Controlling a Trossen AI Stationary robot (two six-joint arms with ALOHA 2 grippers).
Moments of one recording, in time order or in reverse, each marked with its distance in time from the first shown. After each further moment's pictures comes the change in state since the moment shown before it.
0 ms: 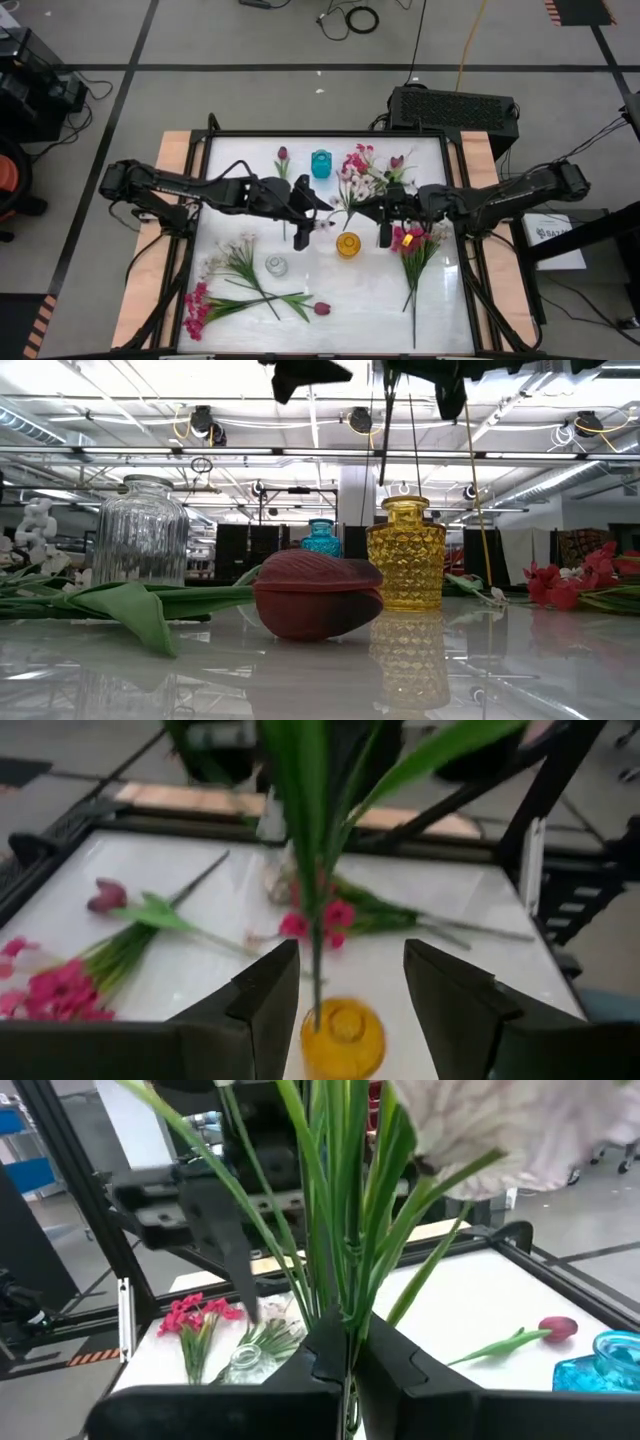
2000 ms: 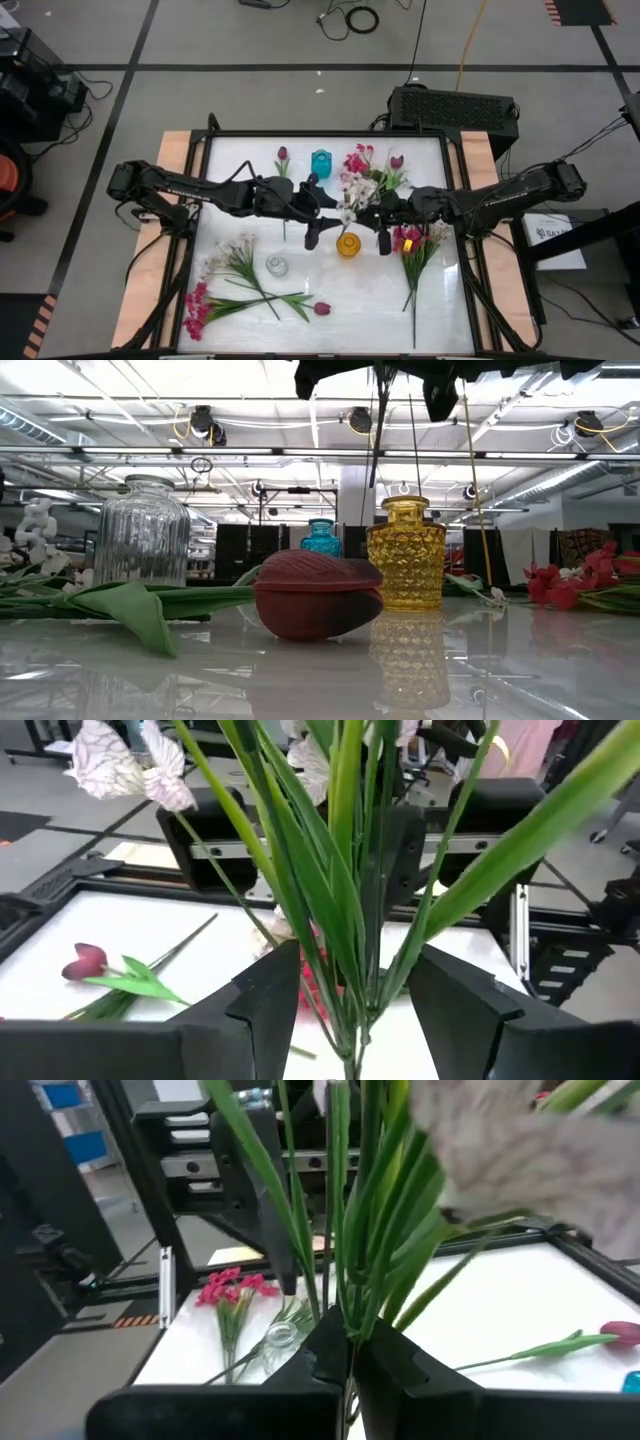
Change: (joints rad) left arm 0.020 0.068 0.000 0.222 0.014 0.000; right arm -0.001 0.050 0.012 0.014 -0.131 -0.028
